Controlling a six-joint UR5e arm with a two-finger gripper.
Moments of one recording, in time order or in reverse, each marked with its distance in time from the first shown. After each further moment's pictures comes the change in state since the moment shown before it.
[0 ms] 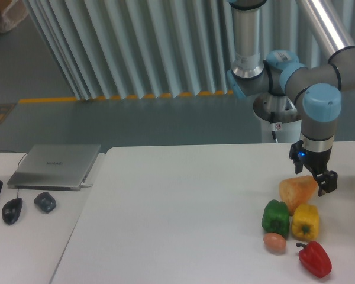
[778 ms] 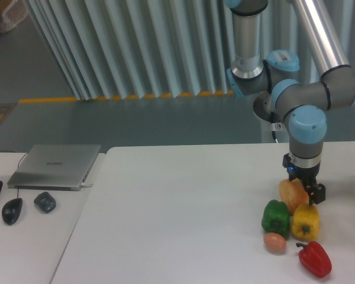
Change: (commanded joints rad) arm -0.054 -0.060 0.002 0.002 0.049 0.000
